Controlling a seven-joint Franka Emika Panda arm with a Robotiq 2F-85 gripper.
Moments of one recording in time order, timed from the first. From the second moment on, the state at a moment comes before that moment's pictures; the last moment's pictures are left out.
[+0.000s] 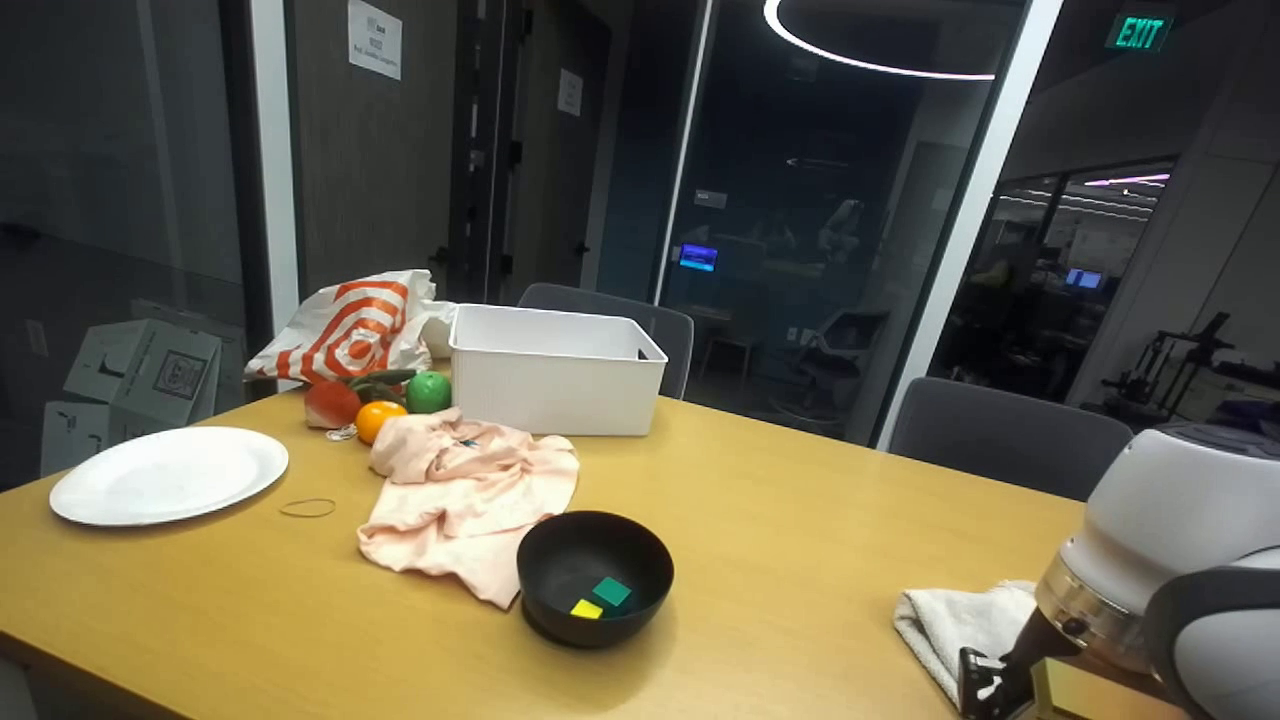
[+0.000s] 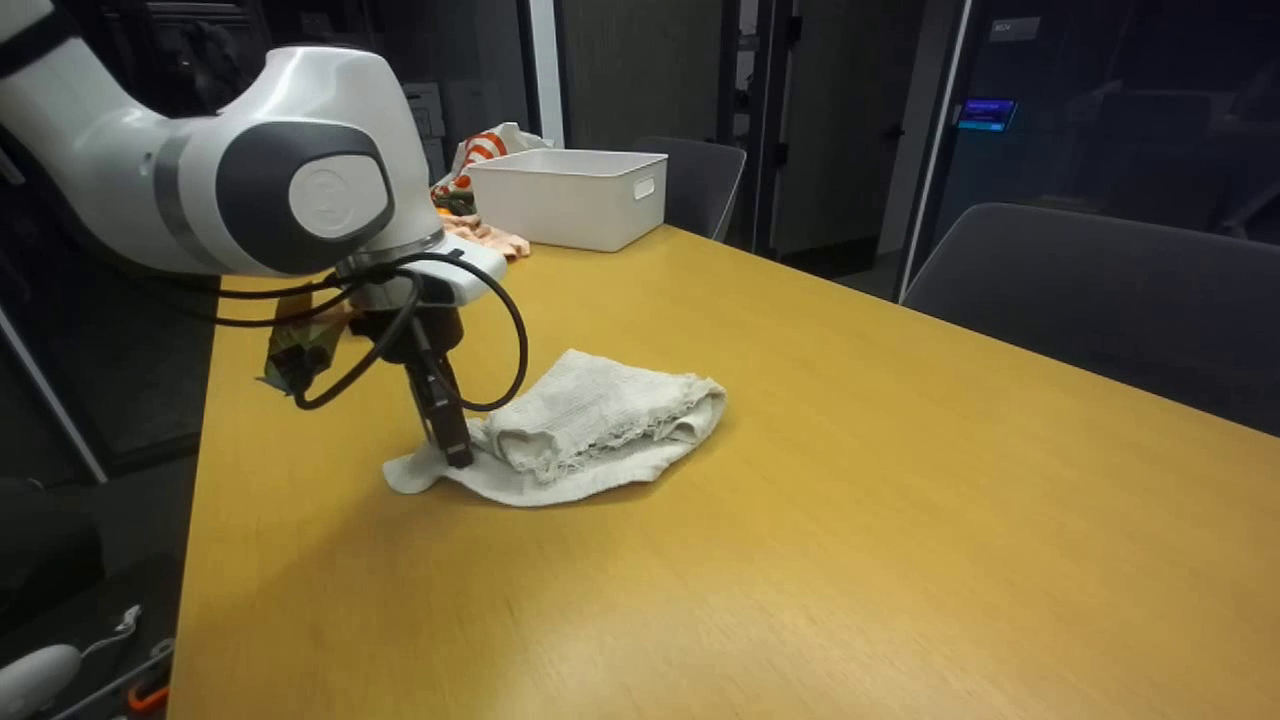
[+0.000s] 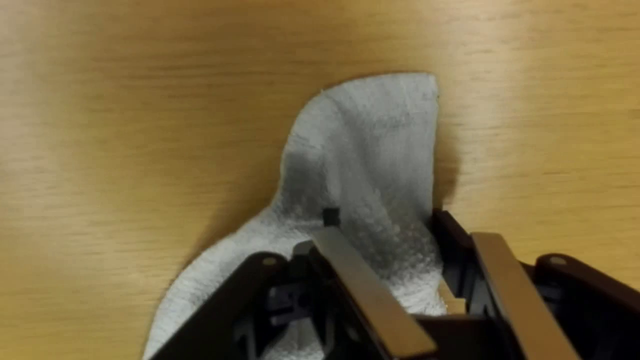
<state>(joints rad) 0.09 -0.07 0.12 -2.76 -0.14 2.78 0.78</state>
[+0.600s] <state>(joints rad) 0.02 -0.11 0.12 -2.75 -0.49 2.82 0.93</state>
